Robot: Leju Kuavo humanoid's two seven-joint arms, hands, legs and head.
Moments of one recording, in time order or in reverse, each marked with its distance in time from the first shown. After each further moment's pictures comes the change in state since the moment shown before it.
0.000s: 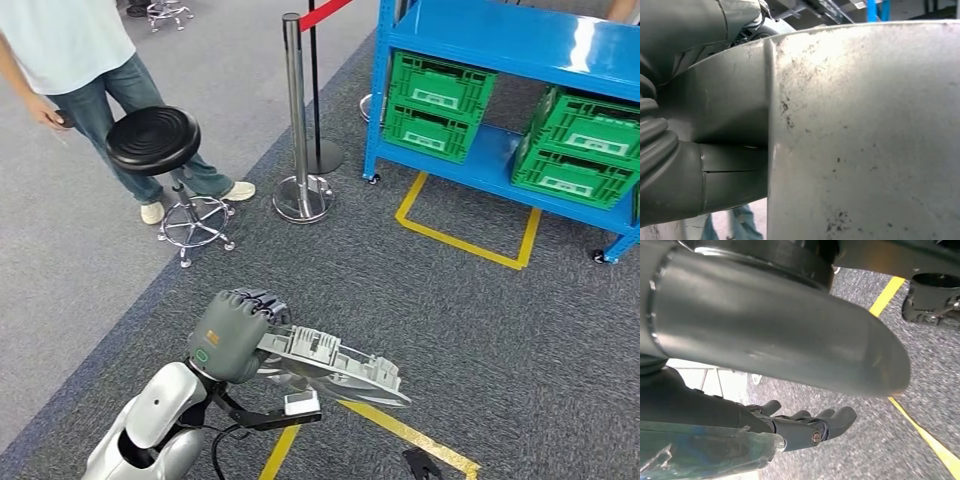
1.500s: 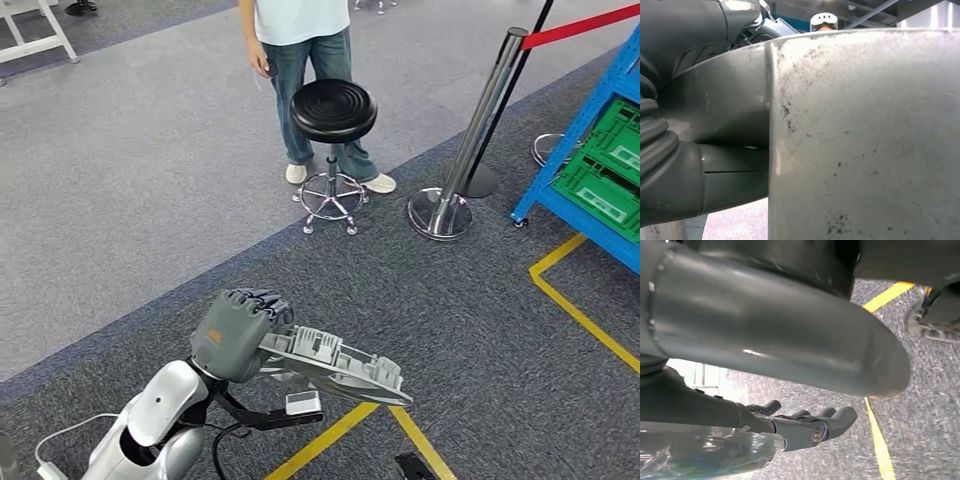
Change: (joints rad) left arm 0.004 -0.004 0.002 0.000 0.012 -0.003 -0.011; right arm 0.004 0.001 0.005 0.000 -0.004 0.038 0.007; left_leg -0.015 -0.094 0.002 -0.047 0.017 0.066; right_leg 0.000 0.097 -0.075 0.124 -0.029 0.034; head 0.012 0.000
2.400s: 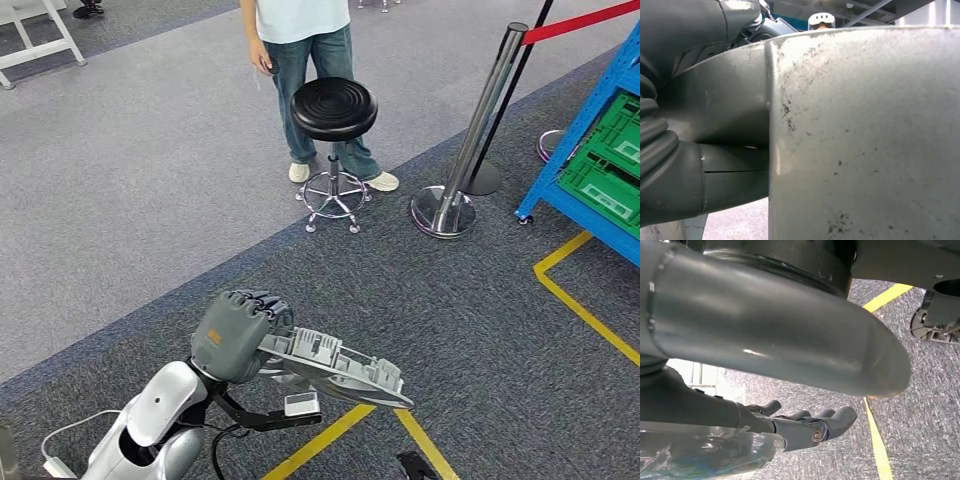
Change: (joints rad) left arm 0.003 0.006 0.005 0.001 0.009 0.001 -0.008; right arm -0.003 0.005 0.000 -0.001 -0.003 0.012 -0.004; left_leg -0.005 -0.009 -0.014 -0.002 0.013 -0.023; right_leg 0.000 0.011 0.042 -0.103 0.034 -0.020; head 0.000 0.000
